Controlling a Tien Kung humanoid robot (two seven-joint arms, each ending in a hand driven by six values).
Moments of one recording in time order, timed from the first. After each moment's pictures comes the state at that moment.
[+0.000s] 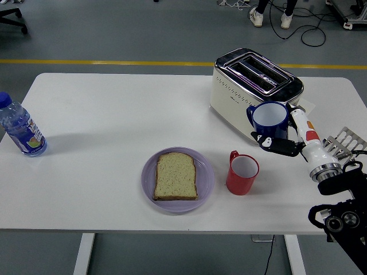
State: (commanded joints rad) left arm -0.06 0.01 -0.28 -0.19 0.35 0.16 0.12; right arm 0.23 -0.26 1.07 1.67 -1.66 -0.33 -0.31
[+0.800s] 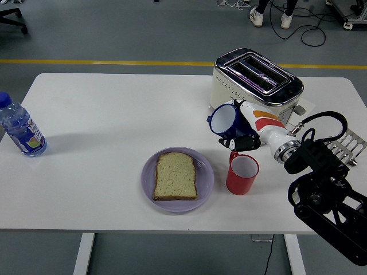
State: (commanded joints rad) left arm -0.07 0.01 -0.29 -0.20 0.34 0.16 0.12; right arm 0.55 -0.30 0.77 1.60 -1.86 -0.14 -0.48
